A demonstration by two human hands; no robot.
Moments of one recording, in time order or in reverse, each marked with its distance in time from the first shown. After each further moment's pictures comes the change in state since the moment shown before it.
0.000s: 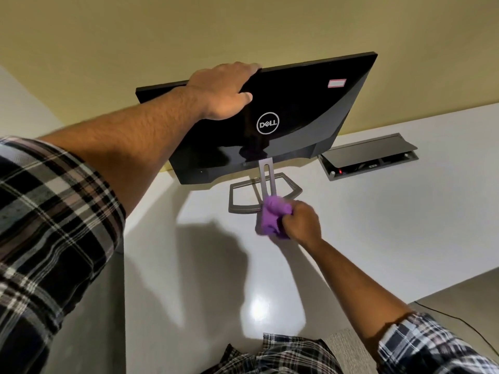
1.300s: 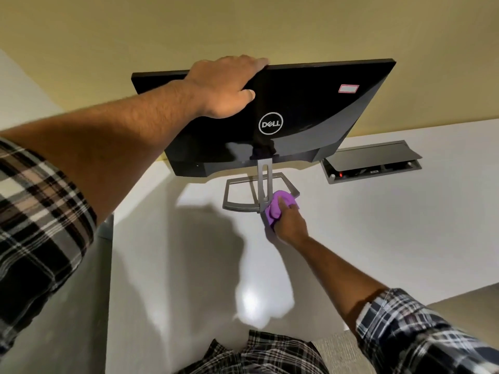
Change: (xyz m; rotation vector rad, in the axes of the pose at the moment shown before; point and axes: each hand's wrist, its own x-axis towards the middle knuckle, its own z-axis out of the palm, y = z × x) left_hand -0.003 -0.001 0.005 0.060 0.057 0.017; right_hand 0.043 0.033 0.034 -0.242 -0.255 0.005
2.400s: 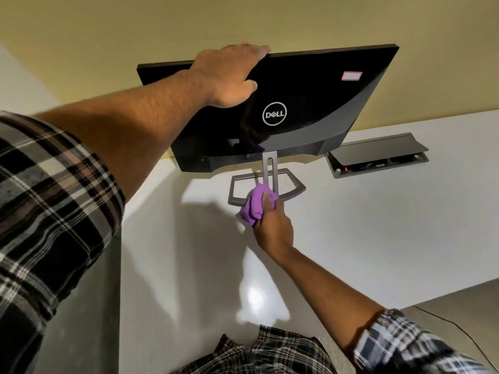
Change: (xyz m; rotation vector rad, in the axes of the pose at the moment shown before) left_hand 0.009 -0.006 -0.001 0.018 0.009 -0.012; right_hand -0.055 -0.071 0.019 0.234 0.145 0.041
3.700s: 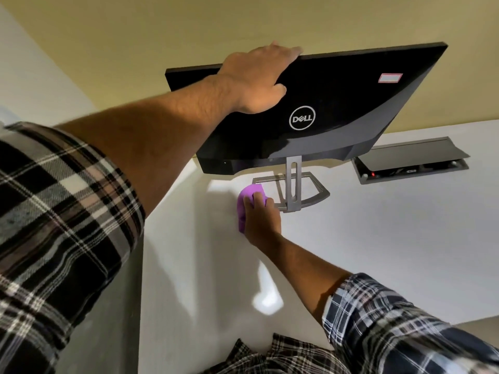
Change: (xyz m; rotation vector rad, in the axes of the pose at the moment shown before) left_hand -0.003 -0.004 0.004 -0.026 -0.017 -0.021; right_hand 0.036 -0.043 0.067 -0.233 0.035 -0.317
